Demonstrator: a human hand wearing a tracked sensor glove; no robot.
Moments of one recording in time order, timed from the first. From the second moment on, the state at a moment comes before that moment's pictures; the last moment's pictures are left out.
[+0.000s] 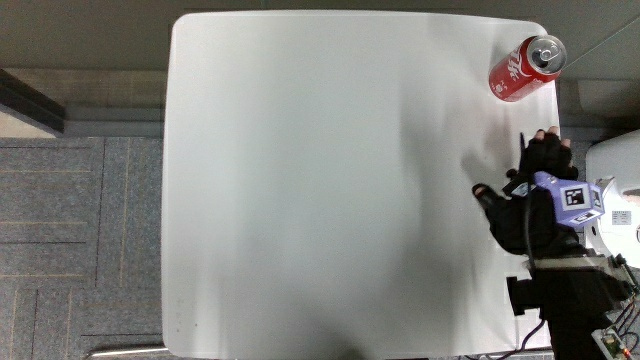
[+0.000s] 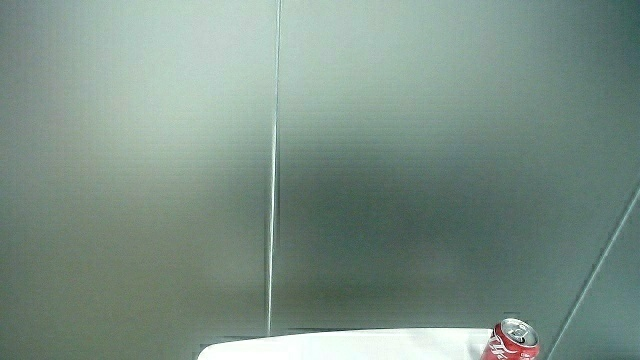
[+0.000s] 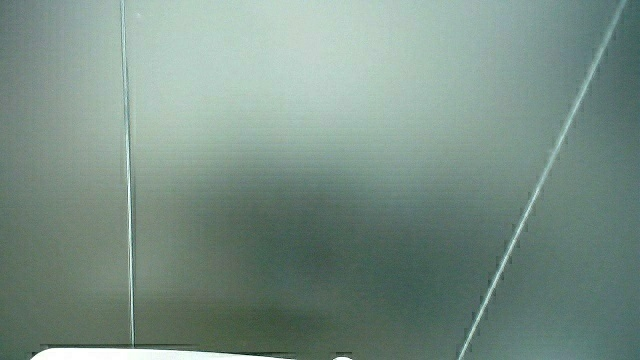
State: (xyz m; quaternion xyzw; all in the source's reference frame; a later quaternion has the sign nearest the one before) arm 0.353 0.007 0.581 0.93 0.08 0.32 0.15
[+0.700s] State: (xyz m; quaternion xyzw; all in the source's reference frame) arm 0.397 -0.022 0.604 0.82 0.23 0.53 0.07
